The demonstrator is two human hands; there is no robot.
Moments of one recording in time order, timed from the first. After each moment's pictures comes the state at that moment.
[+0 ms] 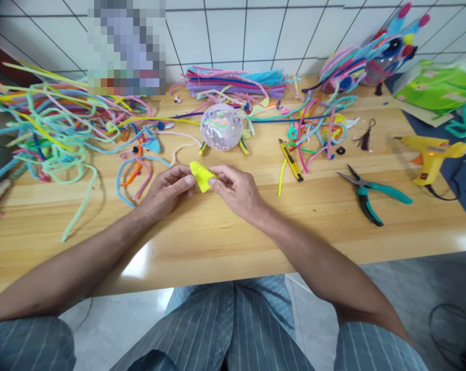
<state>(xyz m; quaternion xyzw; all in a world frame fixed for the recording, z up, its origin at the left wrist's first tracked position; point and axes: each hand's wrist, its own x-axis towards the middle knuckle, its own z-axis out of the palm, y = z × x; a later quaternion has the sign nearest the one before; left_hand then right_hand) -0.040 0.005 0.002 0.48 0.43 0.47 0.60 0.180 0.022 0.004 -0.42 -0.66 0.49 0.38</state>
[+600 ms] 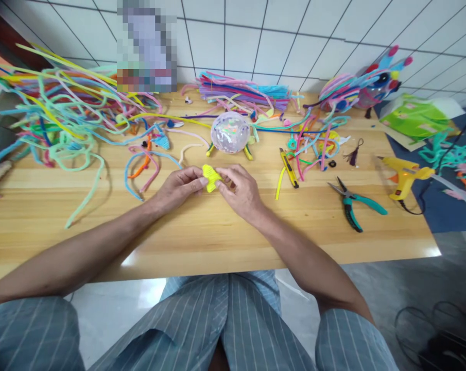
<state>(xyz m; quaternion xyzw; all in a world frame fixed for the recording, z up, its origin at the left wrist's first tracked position) -0.037 0.006 0.004 0.54 0.42 0.44 0.58 0.183 0.026 0.002 -0.40 -0.78 0.29 0.39</state>
